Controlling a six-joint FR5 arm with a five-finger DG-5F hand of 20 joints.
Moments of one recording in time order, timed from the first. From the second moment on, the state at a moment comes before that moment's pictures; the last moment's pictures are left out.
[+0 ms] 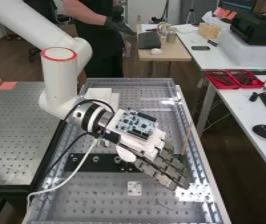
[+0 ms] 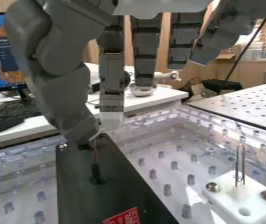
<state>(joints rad) 1.47 -2.16 -1.63 -2.68 -1.25 -0.63</state>
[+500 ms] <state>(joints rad) 1.47 -2.17 -1.63 -2.67 -1.26 -0.63</state>
